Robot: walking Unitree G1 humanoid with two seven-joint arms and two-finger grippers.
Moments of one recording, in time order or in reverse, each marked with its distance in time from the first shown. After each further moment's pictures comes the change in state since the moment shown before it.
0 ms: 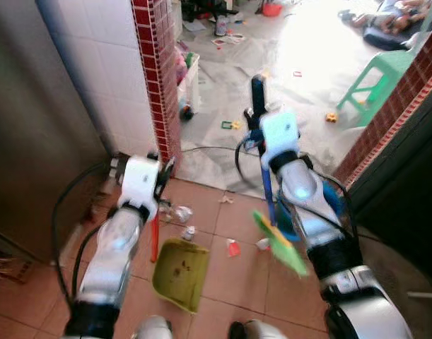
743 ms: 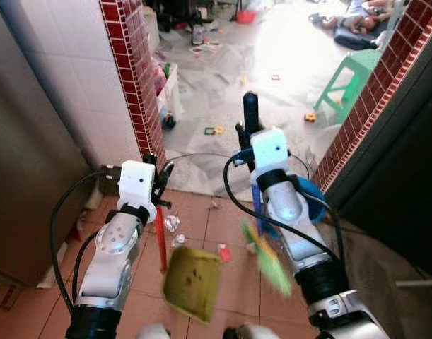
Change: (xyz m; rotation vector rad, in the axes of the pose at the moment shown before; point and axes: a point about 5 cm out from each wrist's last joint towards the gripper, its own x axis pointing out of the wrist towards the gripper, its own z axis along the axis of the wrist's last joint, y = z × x) left arm 0.001 -0.002 0.007 -0.061 -0.019 0.007; right arm -0.013 0.023 0.003 0.045 -0.049 -0.102
